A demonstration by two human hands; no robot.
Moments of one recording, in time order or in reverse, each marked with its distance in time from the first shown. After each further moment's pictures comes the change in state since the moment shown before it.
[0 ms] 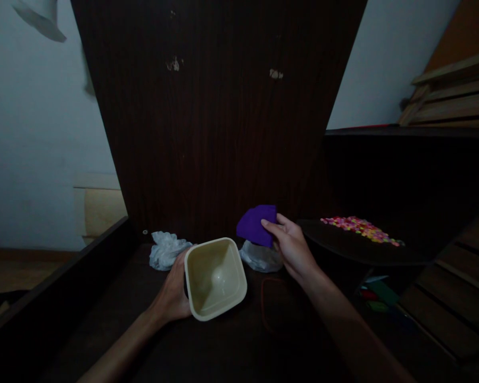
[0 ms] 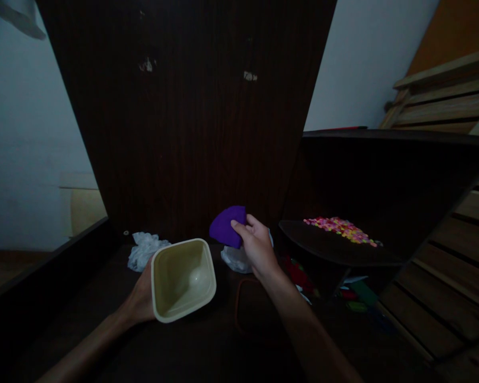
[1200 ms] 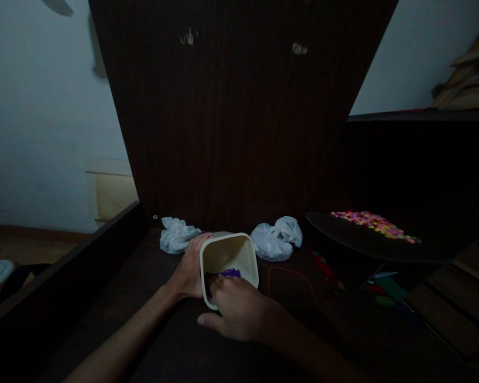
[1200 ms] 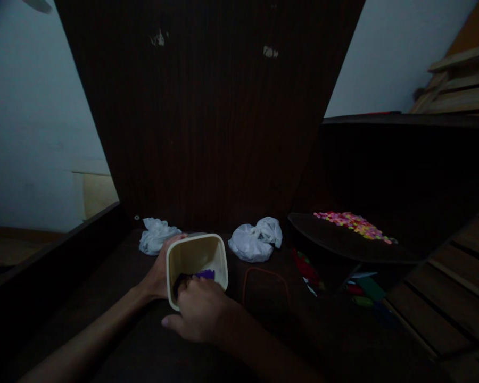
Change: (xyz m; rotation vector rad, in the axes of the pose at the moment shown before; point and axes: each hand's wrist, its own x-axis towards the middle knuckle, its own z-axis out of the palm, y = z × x) left_hand -0.001 -0.016 0.018 0.073 -0.007 0.156; right_hand -0.085 0.049 0.074 -1.392 -1.054 -0.105
